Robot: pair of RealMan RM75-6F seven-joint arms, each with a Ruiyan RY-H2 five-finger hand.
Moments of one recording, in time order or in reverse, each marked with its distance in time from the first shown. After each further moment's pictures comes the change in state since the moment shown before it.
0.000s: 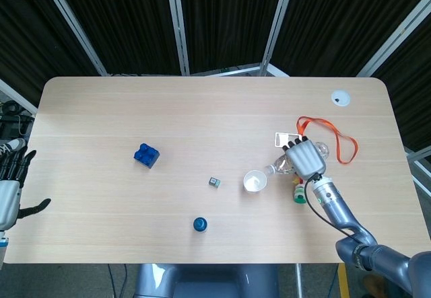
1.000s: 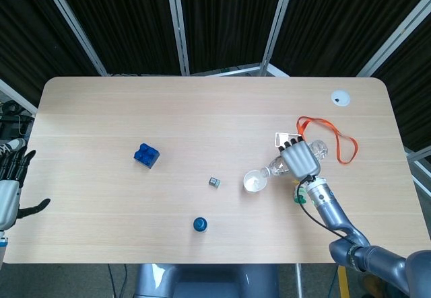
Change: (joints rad) left arm 0.000 0.005 0.000 -0.006 -0.005 -0.005 0.002; right arm 0.008 -0.015 0.001 -0.036 0.033 0.017 -0.183
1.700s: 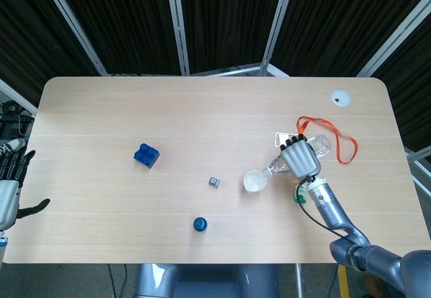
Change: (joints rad) left arm 0.000 0.004 -0.001 -0.006 -0.006 -0.004 0.000; right arm 0.002 -0.024 -0.013 0.056 -0.031 0.040 -0.083
